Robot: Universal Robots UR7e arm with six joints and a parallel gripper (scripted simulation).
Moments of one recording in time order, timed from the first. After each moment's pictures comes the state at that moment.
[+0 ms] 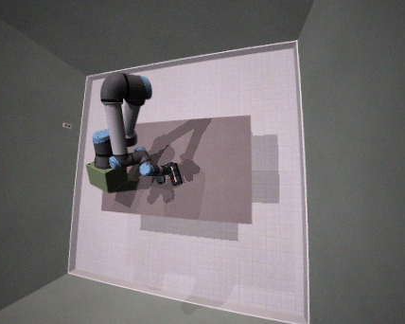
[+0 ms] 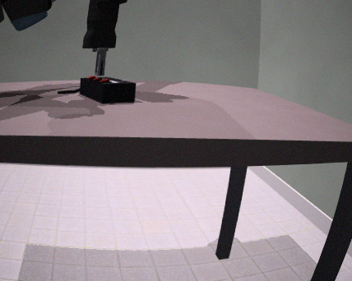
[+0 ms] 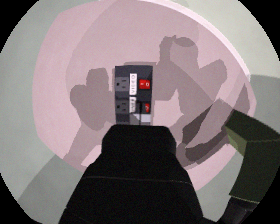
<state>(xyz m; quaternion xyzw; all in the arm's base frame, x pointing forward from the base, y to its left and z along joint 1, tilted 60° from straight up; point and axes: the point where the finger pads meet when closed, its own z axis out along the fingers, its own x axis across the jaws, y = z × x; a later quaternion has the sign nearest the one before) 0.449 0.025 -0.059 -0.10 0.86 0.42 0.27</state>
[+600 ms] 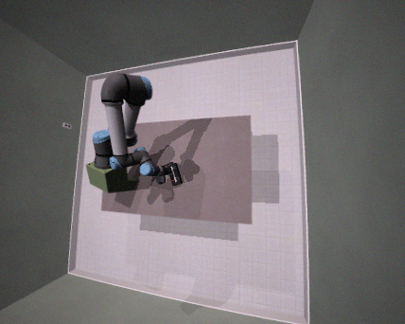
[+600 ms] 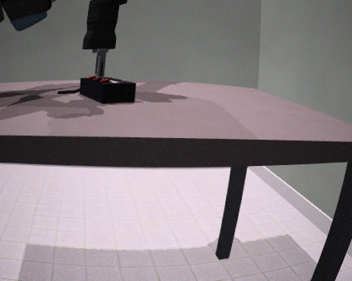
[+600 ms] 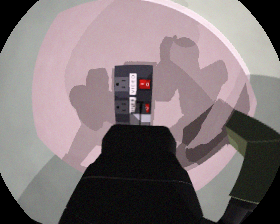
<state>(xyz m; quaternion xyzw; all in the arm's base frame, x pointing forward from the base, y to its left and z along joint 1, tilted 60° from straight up) 0.450 0.027 -0.060 -0.10 0.86 0.42 0.27</state>
